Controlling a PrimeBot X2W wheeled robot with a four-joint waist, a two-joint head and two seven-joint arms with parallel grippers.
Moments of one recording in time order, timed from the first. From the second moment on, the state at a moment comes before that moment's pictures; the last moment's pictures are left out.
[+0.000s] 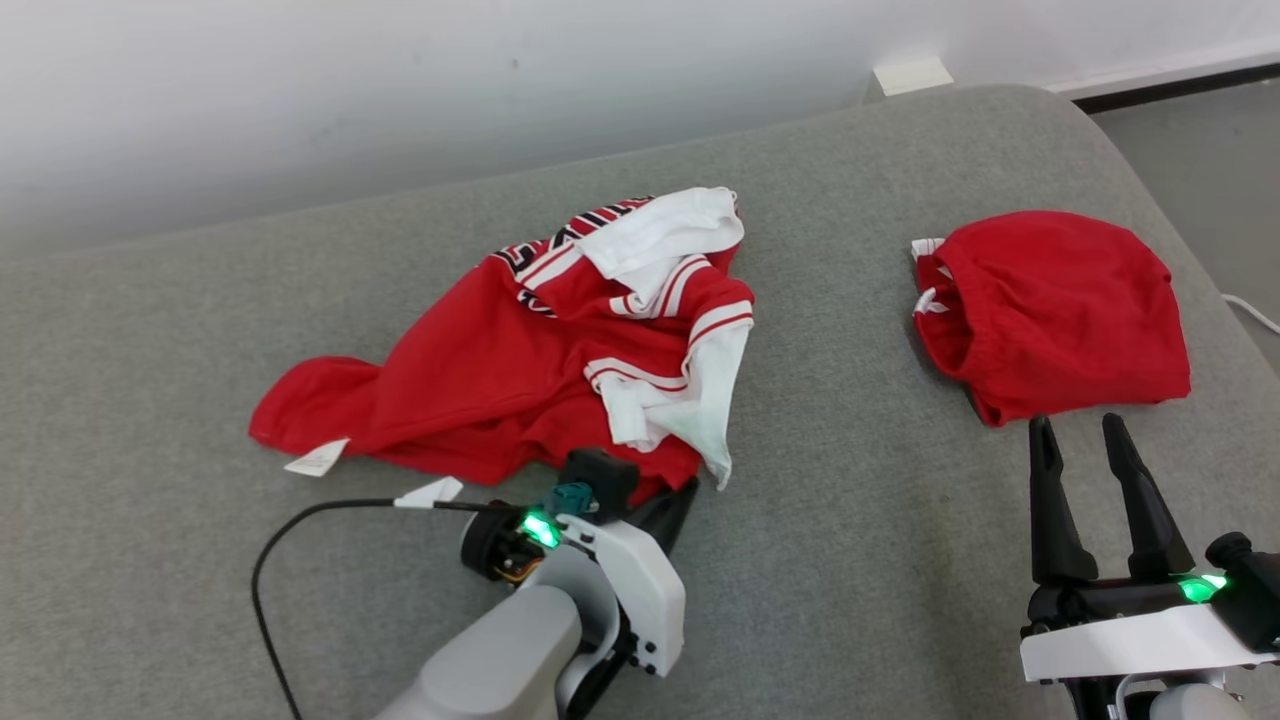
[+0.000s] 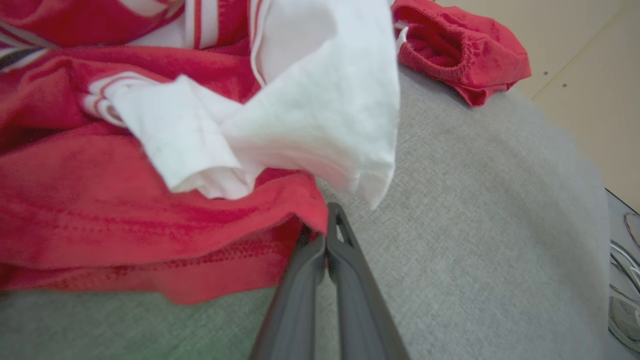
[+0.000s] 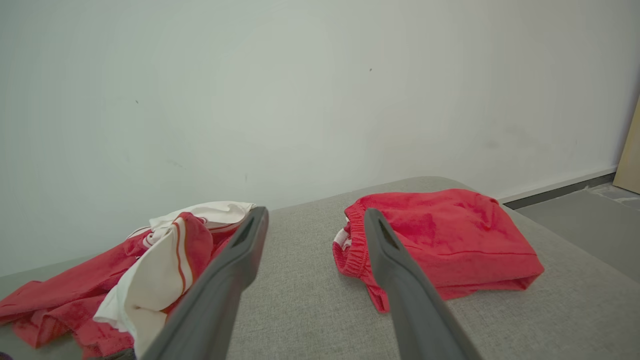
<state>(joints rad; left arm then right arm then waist) -0.73 0.05 -0.96 0.86 -0.68 -0.03 -0.19 -0.18 -0.07 0.09 0.15 0.44 0.13 -0.26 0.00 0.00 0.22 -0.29</state>
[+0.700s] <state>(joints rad) -0.51 0.19 -0.94 0.53 -0.68 -0.02 -0.26 -0.07 -0.12 0.07 0.17 0.43 0.13 -0.26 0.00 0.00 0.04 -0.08</state>
